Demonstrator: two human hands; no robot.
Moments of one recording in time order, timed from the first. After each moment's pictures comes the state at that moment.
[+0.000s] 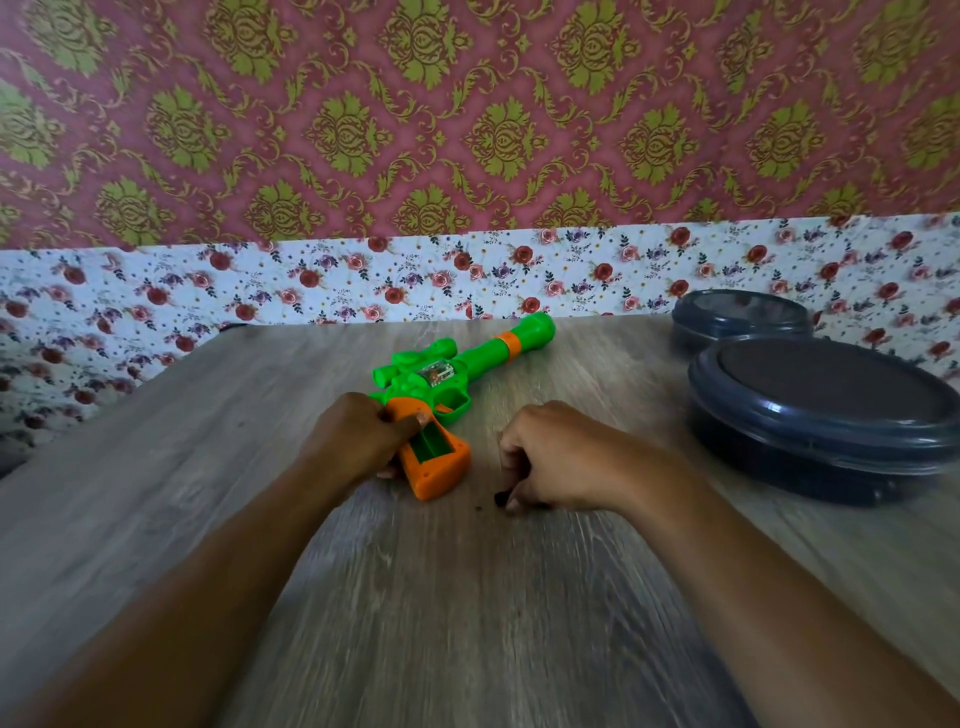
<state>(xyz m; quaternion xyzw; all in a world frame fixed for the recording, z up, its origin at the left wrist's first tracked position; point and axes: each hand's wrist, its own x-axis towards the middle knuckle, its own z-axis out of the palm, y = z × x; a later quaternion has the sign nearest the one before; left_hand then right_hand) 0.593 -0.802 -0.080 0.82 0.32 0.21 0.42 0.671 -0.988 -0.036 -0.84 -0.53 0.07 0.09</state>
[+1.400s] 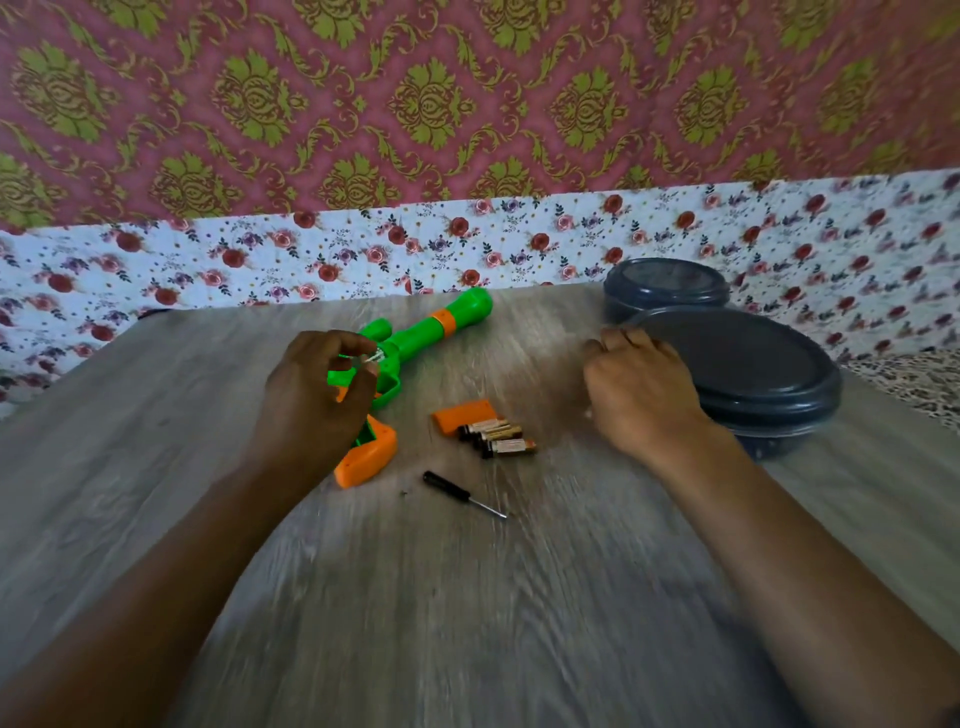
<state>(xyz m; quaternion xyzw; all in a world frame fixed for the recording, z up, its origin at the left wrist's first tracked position) 0.593 -0.849 -0.051 0.88 0.16 0.39 0.22 0.723 -1.069 -0.027 -0.93 -0.33 -0.14 -0.03</state>
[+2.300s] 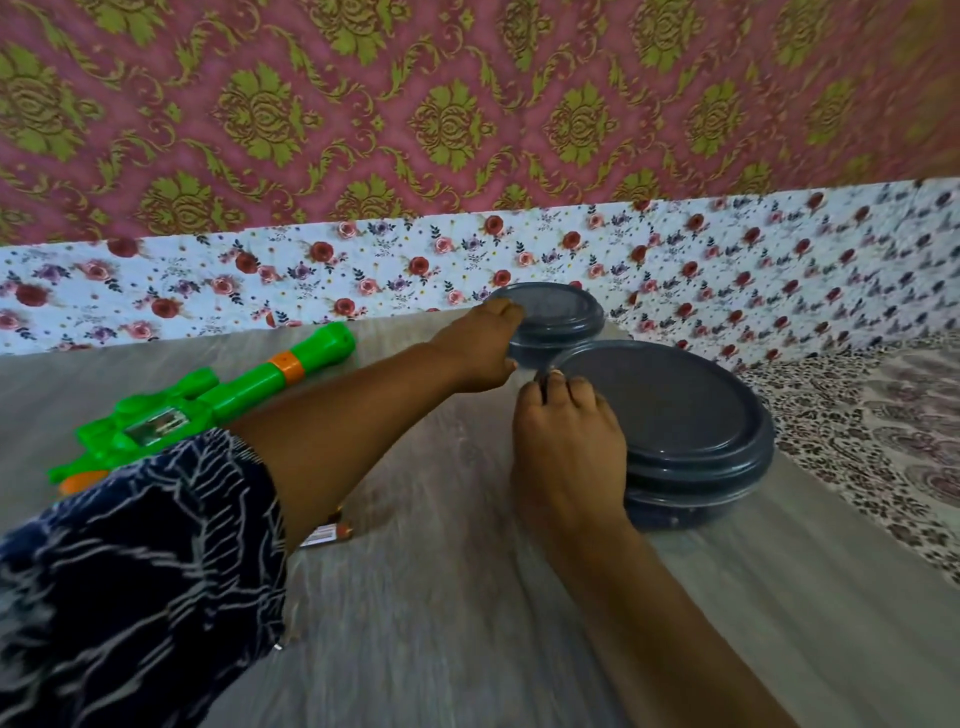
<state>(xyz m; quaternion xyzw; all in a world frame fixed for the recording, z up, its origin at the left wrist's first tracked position) 0.870 -0.987 -0.033 0.99 -0.04 0.12 0.06 0.776 -1.125 -0.043 -0.96 -0.24 -0.15 0.06</state>
